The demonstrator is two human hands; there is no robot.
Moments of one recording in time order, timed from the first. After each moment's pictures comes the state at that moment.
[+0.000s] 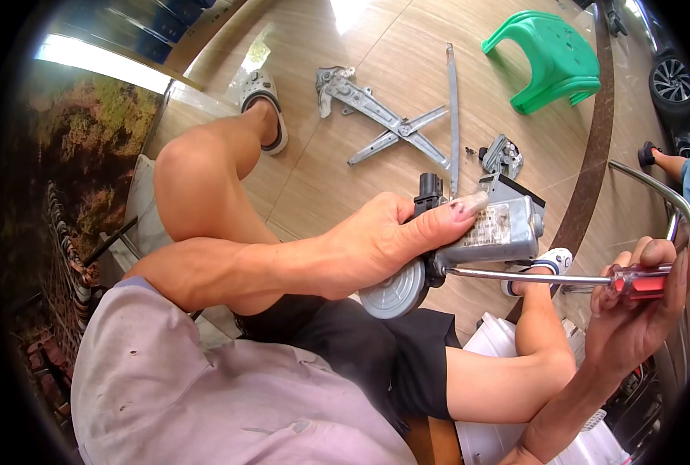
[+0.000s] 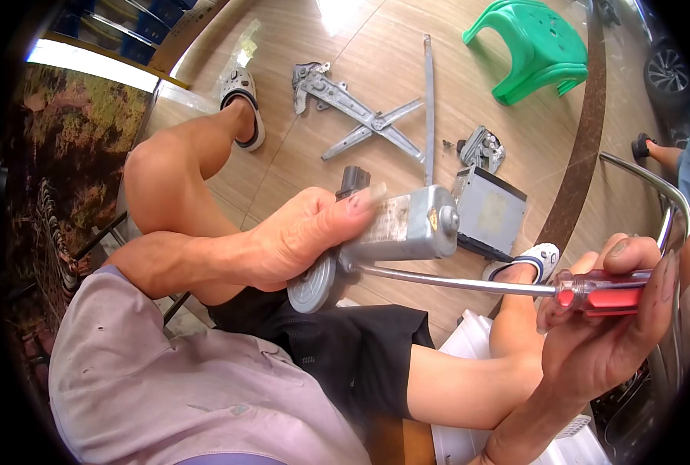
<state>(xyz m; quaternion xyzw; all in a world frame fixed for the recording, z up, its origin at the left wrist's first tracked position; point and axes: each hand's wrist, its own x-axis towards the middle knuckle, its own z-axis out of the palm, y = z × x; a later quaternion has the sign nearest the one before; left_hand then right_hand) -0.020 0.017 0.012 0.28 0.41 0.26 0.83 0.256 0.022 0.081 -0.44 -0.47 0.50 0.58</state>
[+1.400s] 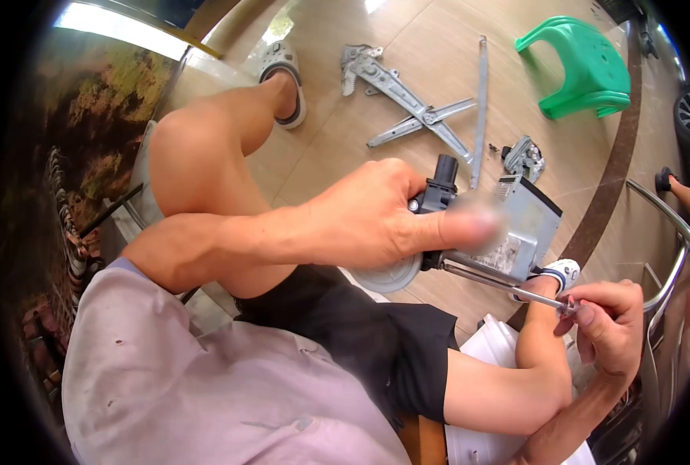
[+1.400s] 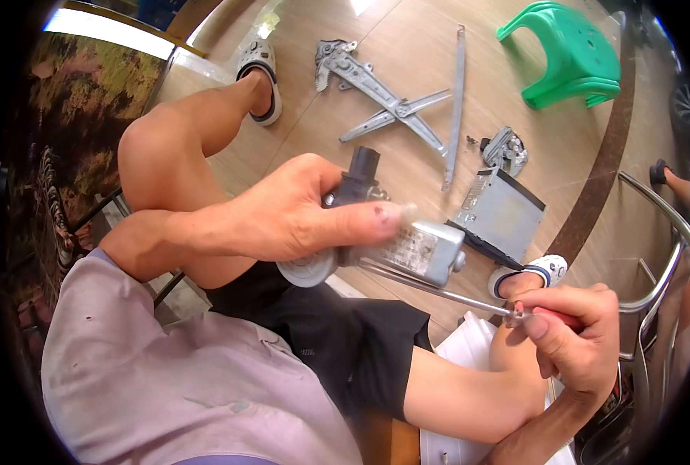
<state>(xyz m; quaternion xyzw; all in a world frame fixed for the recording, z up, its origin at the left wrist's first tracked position) -0.044 0.026 -0.003 0.48 0.52 0.19 0.68 0.286 0.048 0.076 -0.52 -0.58 0.61 0.11</state>
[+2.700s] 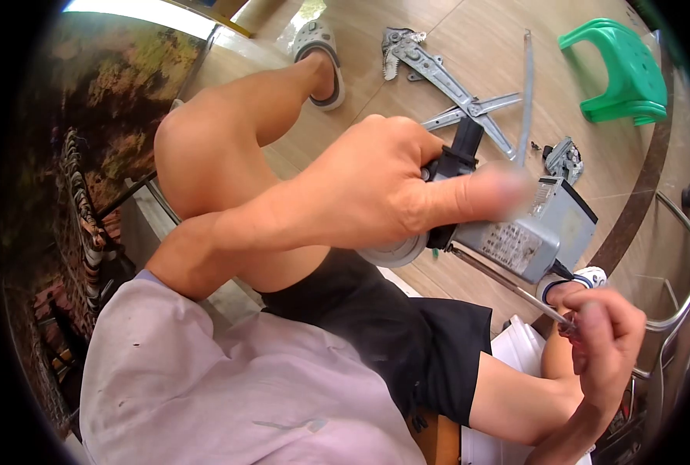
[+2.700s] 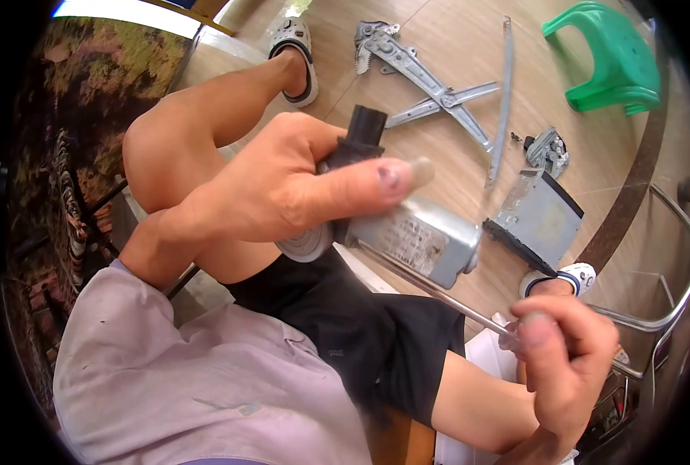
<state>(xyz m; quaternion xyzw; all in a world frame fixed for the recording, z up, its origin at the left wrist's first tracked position) -0.092 0.025 0.010 0.51 0.59 0.16 0.60 0.210 0.013 0.064 -0.60 -0.53 0.57 0.17</state>
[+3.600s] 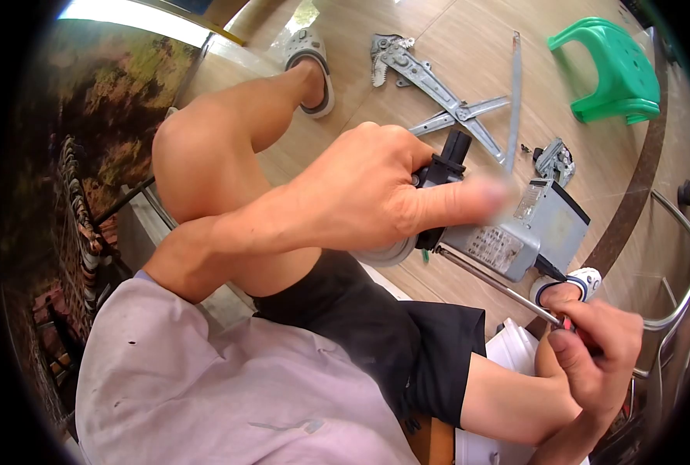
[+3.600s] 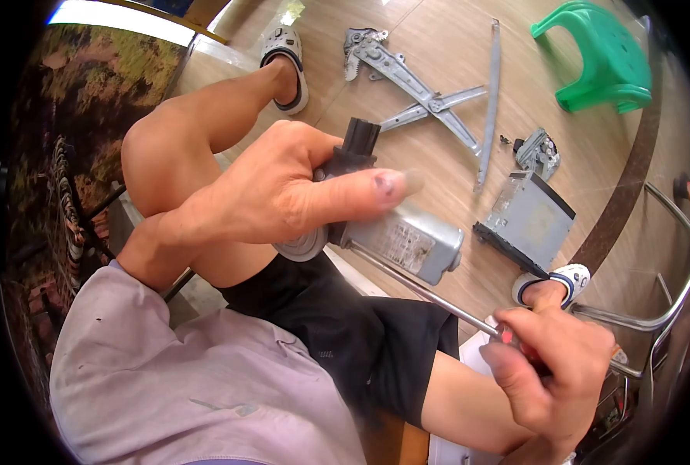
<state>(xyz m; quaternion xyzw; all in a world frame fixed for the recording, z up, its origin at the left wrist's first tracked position) -0.078 0.035 0.012 0.55 0.60 0.15 0.56 0.234 0.028 0.061 -0.43 -0.81 0.38 0.11</state>
